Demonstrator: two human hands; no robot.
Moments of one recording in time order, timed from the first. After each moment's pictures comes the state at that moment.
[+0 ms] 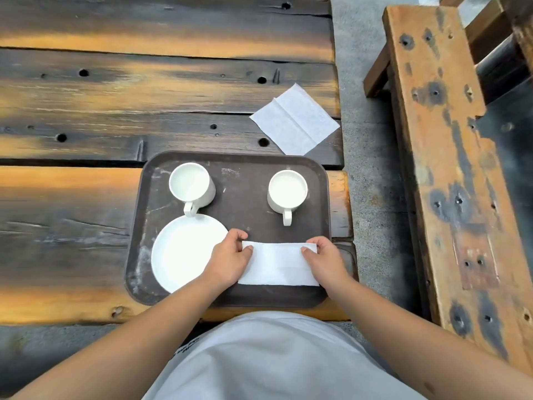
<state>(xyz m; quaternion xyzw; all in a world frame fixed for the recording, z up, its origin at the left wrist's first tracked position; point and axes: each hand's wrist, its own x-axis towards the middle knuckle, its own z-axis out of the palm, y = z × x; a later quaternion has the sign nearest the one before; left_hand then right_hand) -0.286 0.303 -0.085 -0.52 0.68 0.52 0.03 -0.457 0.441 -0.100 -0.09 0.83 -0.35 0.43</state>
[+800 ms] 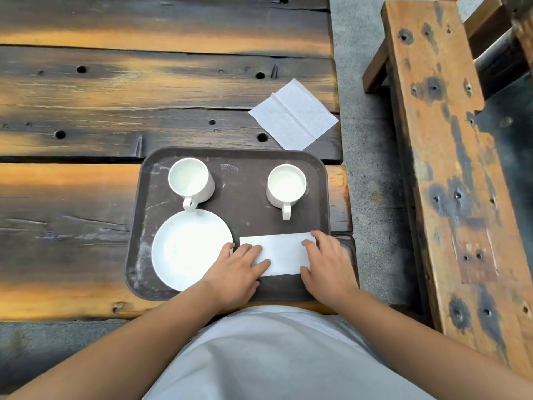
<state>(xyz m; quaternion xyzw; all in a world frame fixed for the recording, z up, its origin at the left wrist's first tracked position) -0.264 0.327 -0.082 -0.11 0.97 0.09 0.19 -0.450 0.473 -0.086 -0.52 0.83 0.00 0.19</state>
